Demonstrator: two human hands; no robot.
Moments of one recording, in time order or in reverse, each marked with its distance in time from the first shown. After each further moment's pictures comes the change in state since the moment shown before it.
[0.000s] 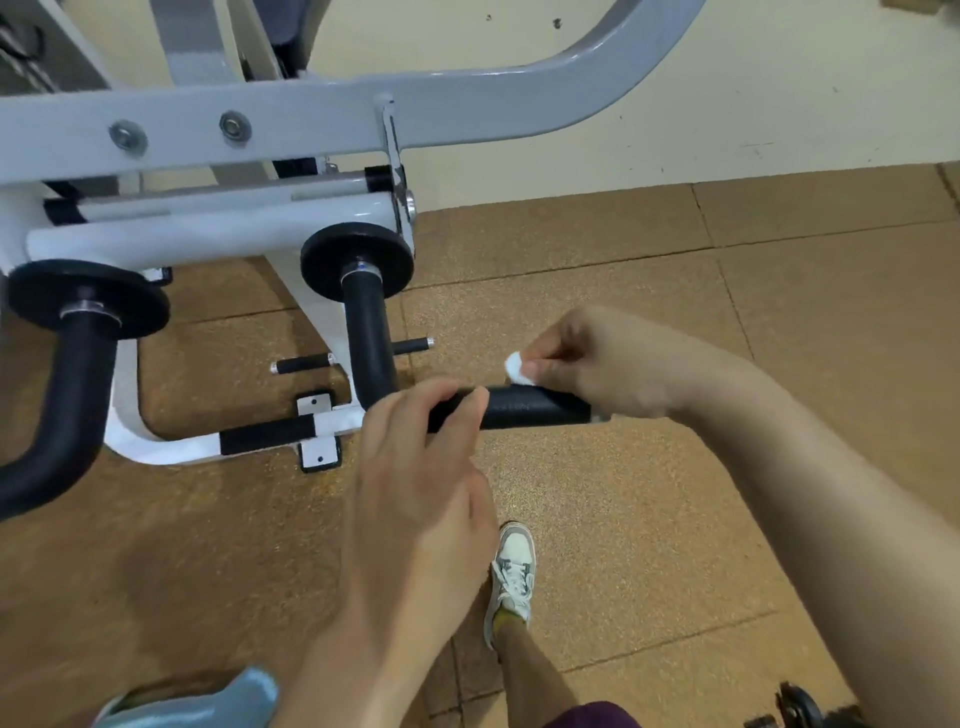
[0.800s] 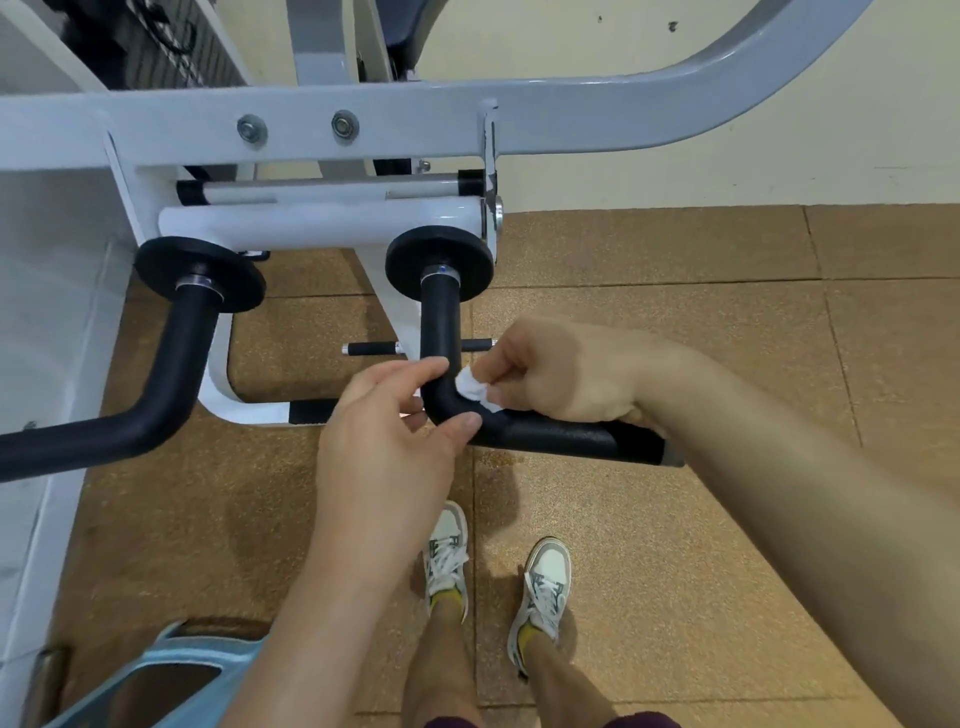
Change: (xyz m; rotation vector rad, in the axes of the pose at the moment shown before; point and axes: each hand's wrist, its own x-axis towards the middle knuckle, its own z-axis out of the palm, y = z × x) left_hand 0.032 -0.031 -0.016 -0.352 0.053 -0.577; right_hand 0.061 -0.045 0.019 -0.146 -0.256 -0.282
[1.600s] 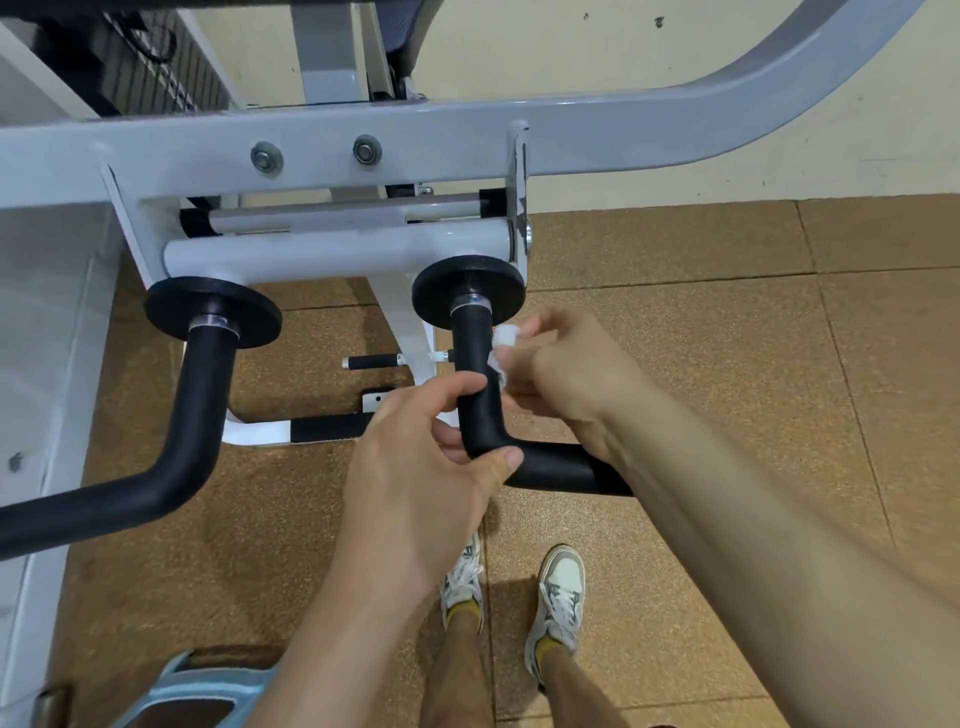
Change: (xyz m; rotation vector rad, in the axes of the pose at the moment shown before) left_hand 0.027 0.000 -0.021 -0.084 -0.227 -0.017; right_hand 0.047 -0.008 0.024 1.079 0.541 0.335
